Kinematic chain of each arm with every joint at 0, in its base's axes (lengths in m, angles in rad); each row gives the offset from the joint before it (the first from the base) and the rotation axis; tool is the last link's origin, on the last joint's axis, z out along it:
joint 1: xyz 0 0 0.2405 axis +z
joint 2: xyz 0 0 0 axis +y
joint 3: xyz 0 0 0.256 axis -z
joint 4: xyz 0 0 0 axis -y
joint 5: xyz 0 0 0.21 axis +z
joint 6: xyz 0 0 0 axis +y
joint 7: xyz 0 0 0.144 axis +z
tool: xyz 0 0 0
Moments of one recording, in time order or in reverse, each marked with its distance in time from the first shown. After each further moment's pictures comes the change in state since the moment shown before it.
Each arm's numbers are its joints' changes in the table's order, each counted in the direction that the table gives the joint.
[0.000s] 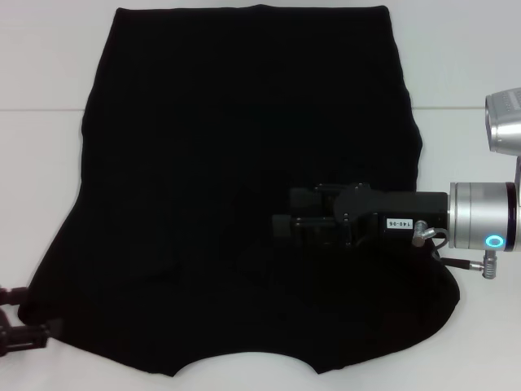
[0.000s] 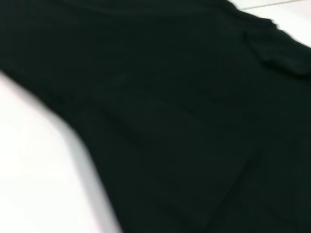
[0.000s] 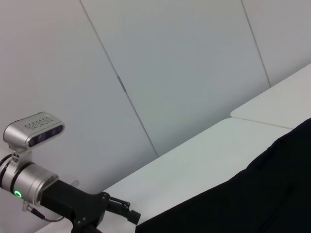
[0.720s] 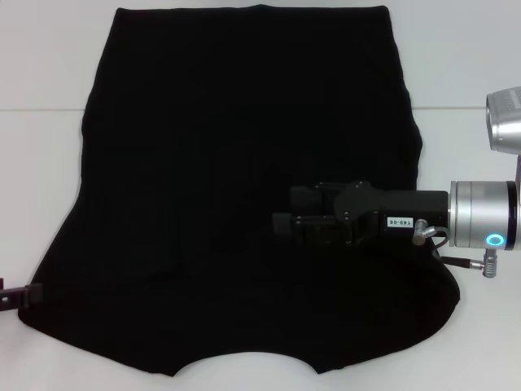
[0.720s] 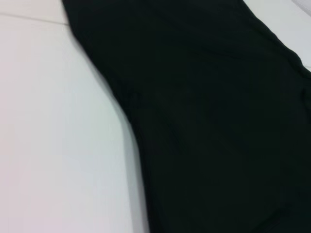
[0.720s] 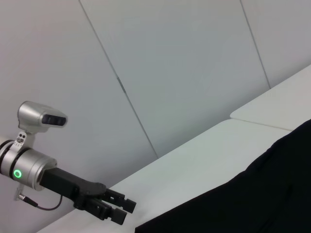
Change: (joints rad) left arm -0.033 0.019 0.046 -0.072 0.025 0.038 -0.433; right arm 0.001 -0.001 -0.001 0.000 0.003 0.000 -0.001
